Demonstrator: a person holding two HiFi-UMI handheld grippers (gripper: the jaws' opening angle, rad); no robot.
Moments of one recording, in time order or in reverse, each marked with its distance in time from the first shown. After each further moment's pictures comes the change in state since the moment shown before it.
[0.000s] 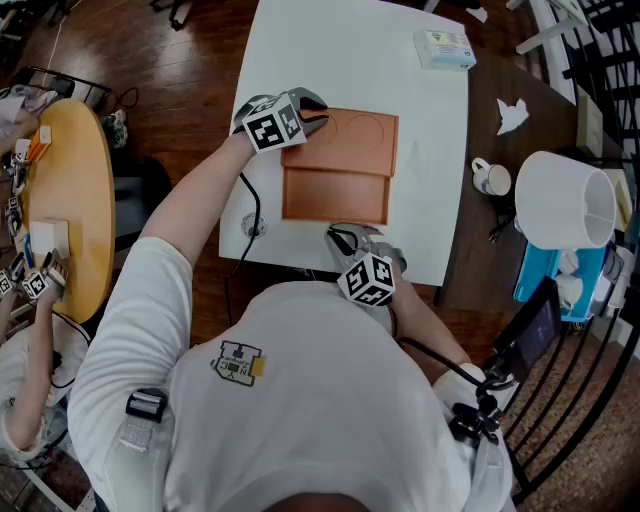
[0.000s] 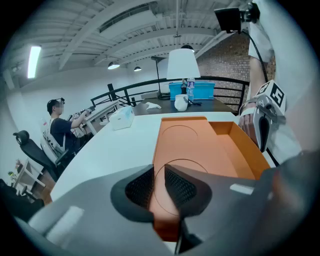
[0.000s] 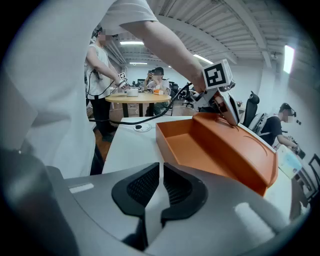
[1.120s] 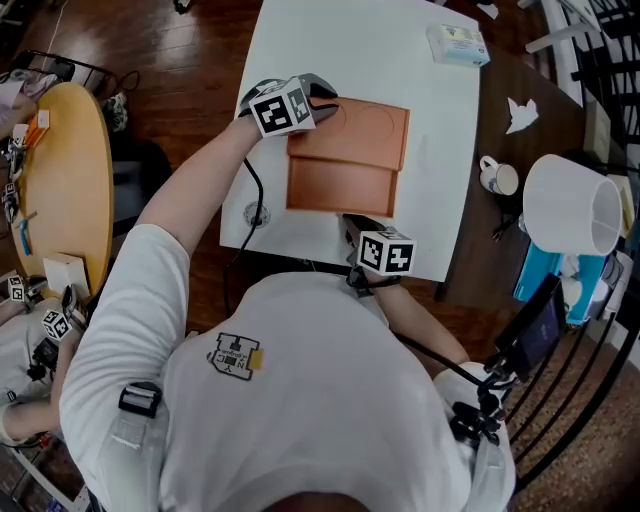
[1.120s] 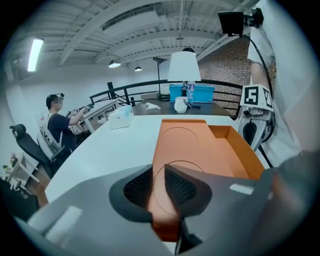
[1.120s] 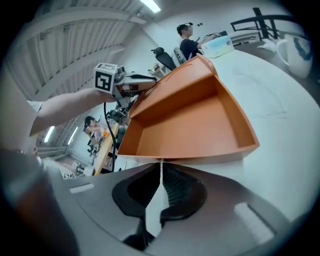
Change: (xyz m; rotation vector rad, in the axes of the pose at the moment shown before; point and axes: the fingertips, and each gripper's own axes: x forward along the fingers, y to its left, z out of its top) left arm 0.000 0.001 0.001 -0.026 -0.009 -0.033; right arm 0.006 -0.029 -0.043 1.228 -0.016 -0.026
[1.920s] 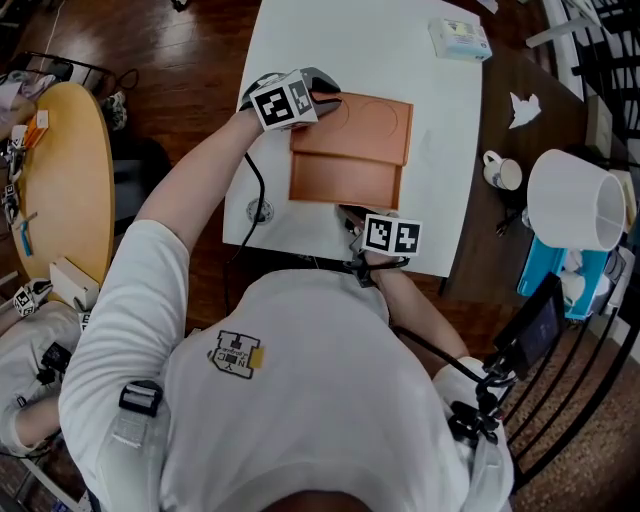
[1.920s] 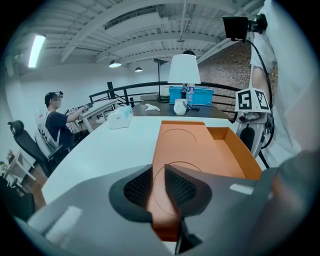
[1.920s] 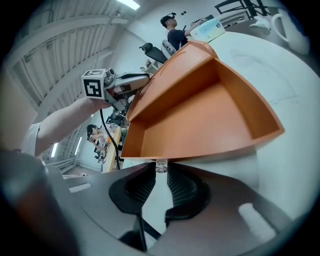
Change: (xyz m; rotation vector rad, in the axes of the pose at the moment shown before) left arm 0.000 0.001 0.004 -0.023 -0.016 -0.027; right arm 0.011 0.010 0.010 0.137 0.058 0.080
